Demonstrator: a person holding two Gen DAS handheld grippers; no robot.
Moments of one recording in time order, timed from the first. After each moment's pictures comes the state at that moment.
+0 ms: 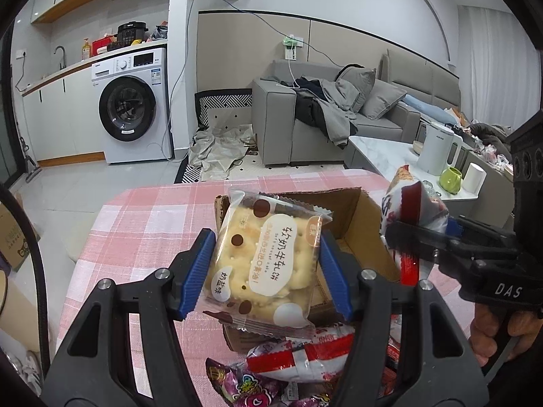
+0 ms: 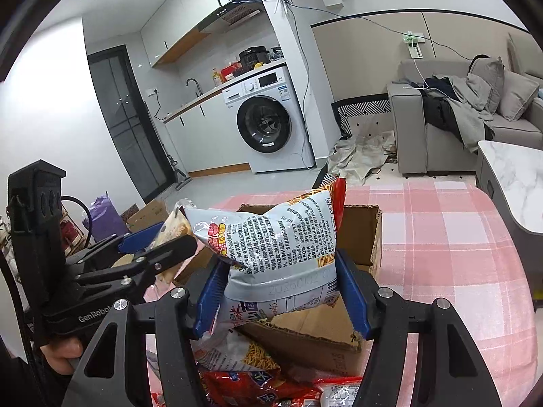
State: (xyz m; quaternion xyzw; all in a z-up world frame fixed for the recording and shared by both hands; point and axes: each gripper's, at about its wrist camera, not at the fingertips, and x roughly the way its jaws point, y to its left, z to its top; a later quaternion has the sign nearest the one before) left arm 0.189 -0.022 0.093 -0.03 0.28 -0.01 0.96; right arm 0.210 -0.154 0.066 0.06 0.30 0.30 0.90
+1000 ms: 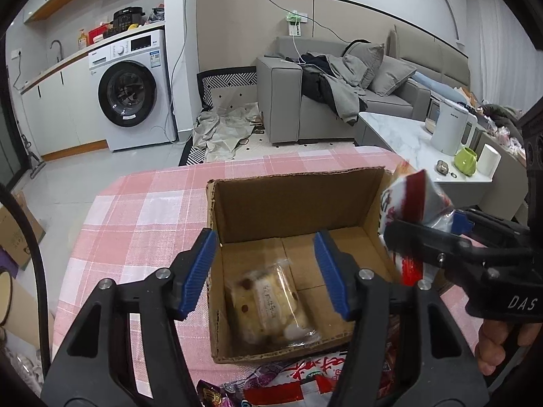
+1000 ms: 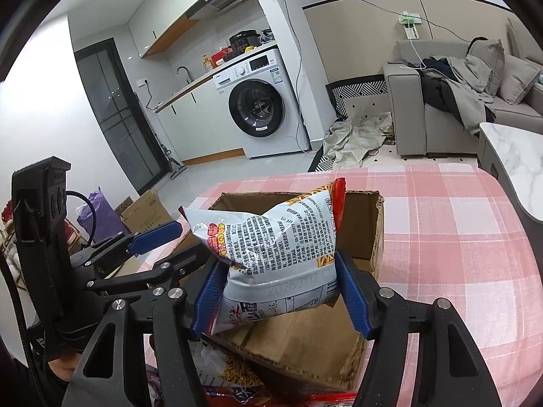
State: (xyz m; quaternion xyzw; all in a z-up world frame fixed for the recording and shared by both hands) left arm 0.251 -0.022 0.051 -0.02 0.32 0.00 0.95; right arm 0.256 -0.143 0.041 0.07 0.34 0.29 0.89
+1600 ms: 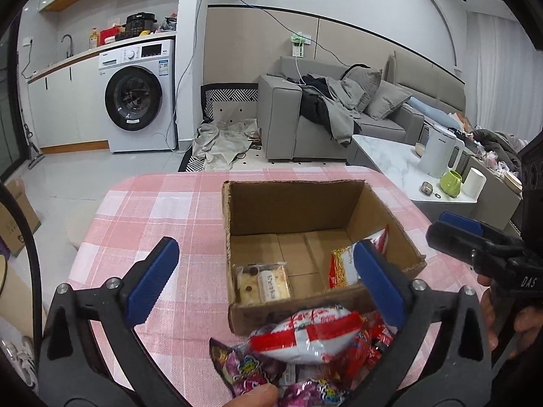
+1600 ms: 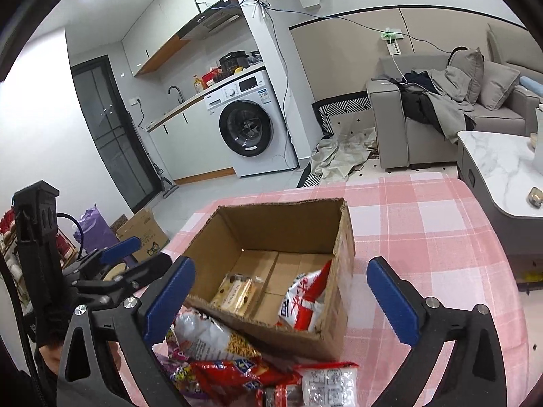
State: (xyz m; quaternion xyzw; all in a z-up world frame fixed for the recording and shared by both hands) left arm 0.181 -0.012 0.076 -0.05 0.28 0.00 0.96; right arm 0.210 -0.185 0.064 0.08 0.31 0.26 0.91
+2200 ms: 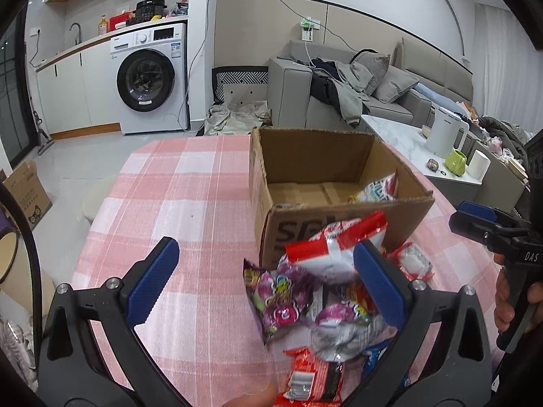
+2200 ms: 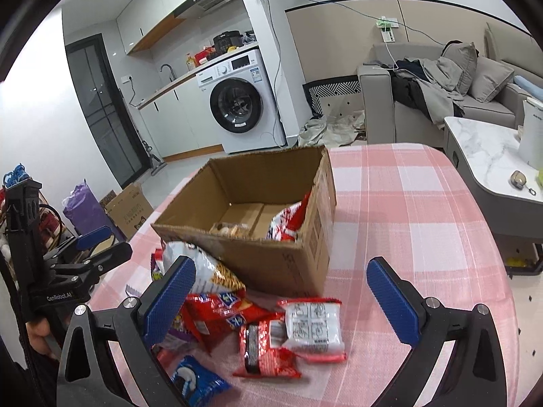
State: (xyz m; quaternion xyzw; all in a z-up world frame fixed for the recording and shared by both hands) left arm 0.102 0.011 0.045 -0.05 0.32 0.01 0.95; right arm 0.157 -0.201 0.034 0.04 0.35 0.24 0.90
